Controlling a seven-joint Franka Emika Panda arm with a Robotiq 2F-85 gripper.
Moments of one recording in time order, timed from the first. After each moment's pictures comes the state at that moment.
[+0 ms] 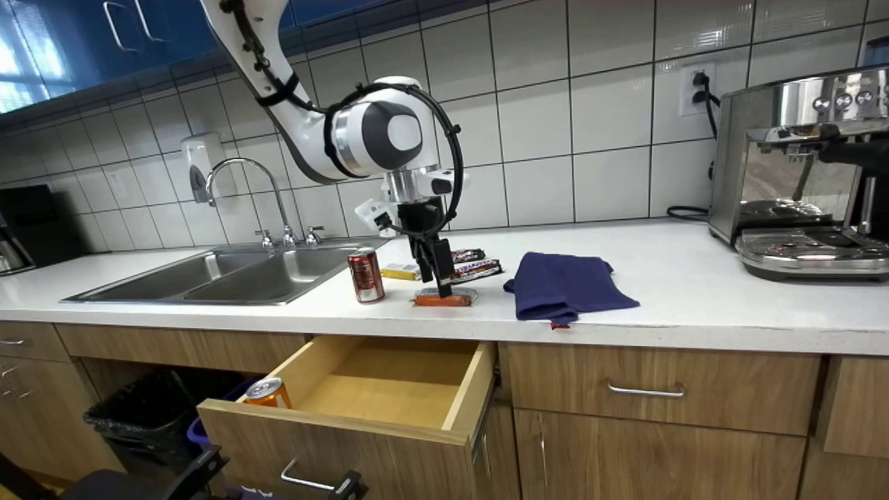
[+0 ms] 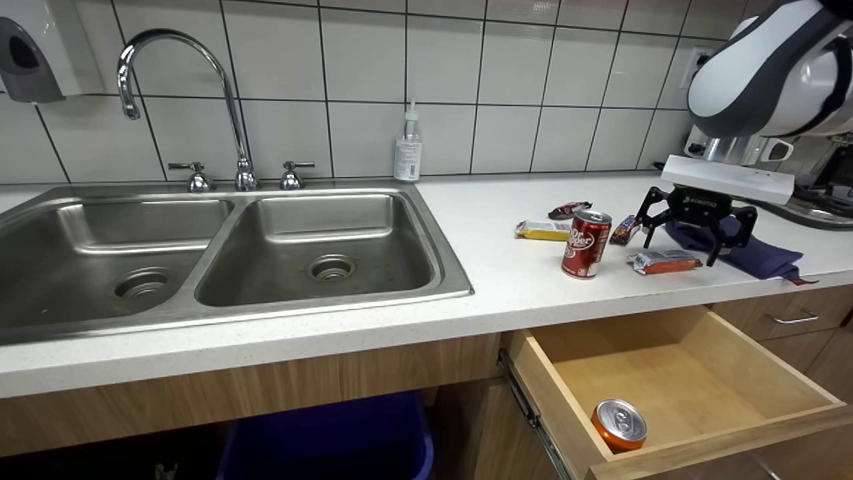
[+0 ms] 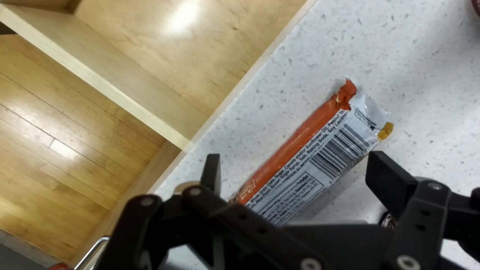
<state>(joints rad) -0.03 0.34 -0.14 -2.20 0.03 2.57 0.61</state>
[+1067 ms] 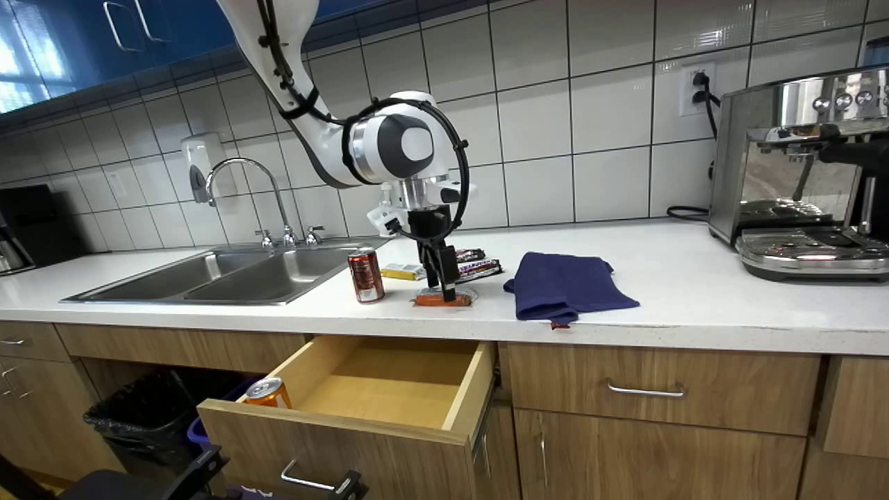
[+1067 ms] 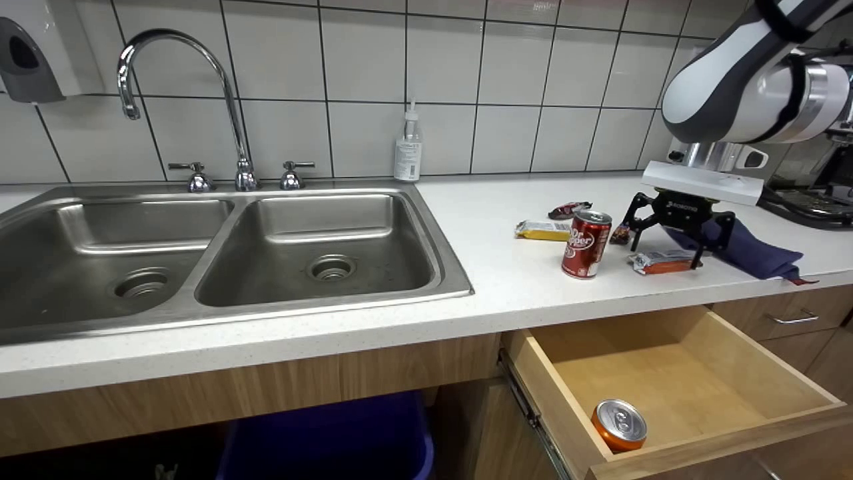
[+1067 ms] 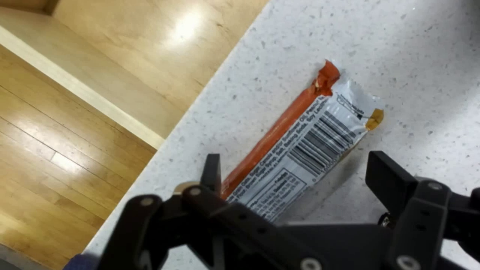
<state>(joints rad) -0.03 0.45 -0.14 -2.08 0.08 2.51 0.61</state>
